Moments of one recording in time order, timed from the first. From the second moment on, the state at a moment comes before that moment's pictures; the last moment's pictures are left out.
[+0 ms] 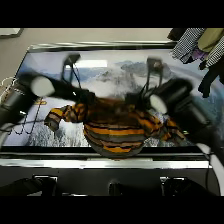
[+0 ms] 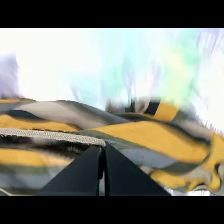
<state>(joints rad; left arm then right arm) -0.54 -1.31 1.57 1.42 -1.22 -1.78 0.64 -1.16 1.45 -1.82 1.32 2.28</state>
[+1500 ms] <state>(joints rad) -0.60 -1.16 1.68 1.41 -1.46 -2.06 0.64 -1.04 1.70 -1.86 1.61 2.04</state>
